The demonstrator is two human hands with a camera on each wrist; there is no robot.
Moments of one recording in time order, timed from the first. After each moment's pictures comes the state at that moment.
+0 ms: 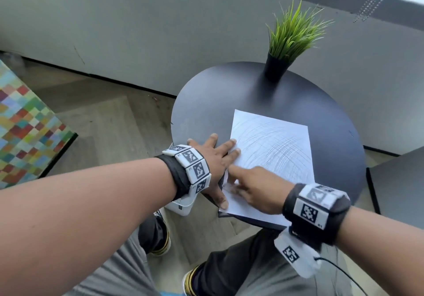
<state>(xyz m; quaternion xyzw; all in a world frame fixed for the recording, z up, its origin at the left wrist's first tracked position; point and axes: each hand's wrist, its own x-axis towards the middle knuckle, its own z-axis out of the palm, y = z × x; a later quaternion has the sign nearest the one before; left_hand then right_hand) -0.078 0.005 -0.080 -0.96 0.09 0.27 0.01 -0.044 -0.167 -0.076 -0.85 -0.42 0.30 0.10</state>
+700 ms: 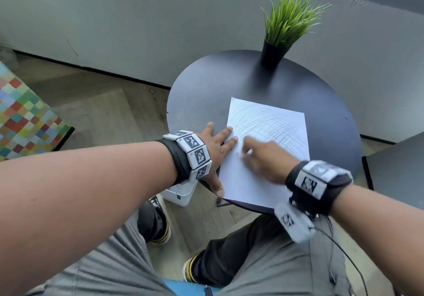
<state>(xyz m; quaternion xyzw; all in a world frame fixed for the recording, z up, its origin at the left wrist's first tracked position) -0.078 -0.005 -0.074 -0.95 0.09 0.28 0.05 -0.017 -0.178 -0.075 -0.91 -0.31 0.25 0.10</state>
